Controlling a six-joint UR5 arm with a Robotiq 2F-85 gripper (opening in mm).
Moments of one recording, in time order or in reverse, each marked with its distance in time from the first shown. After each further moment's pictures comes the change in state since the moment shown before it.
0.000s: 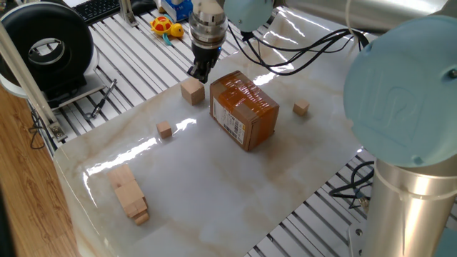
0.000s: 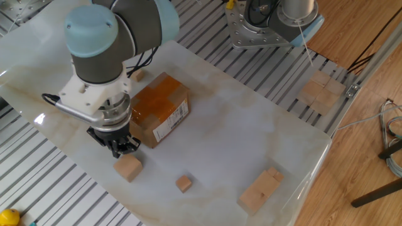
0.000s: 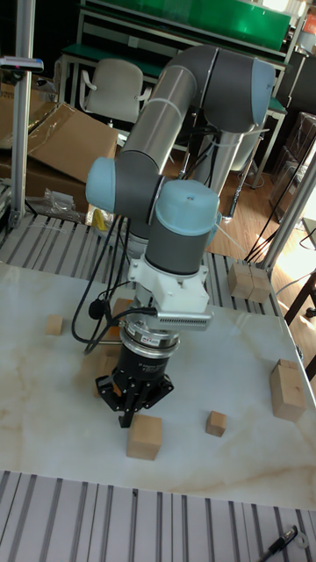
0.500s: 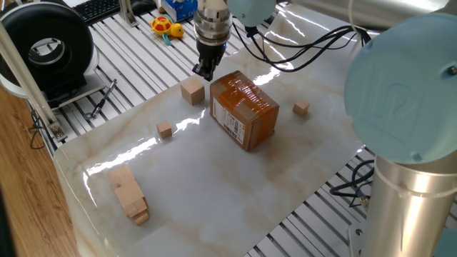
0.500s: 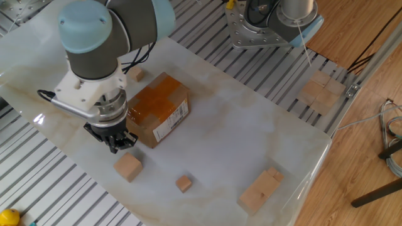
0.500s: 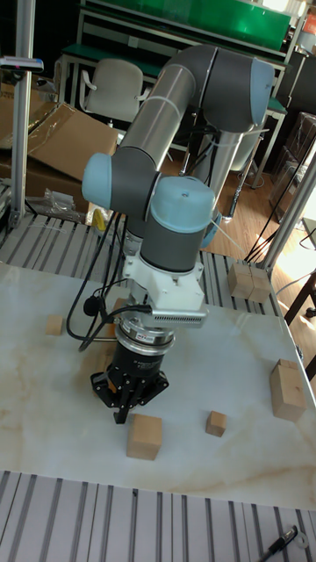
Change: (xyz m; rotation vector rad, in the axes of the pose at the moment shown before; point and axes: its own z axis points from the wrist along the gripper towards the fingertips) arm 0.004 -0.001 -0.003 -0.022 0.008 0.014
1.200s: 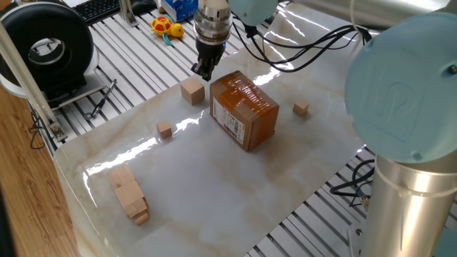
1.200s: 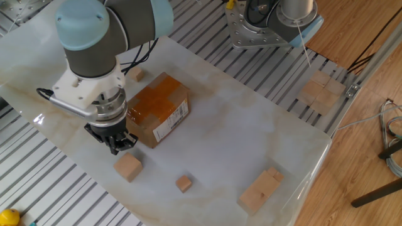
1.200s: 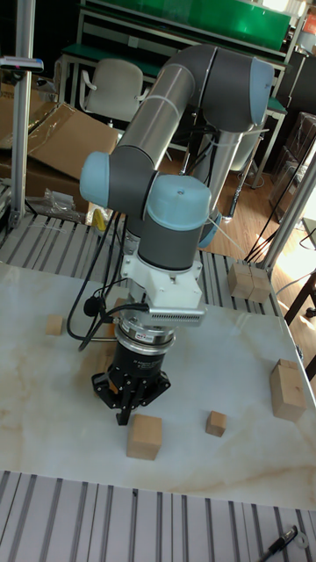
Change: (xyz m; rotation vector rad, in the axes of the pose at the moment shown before) arm -0.004 -0.002 -0.001 0.005 -0.017 -0.006
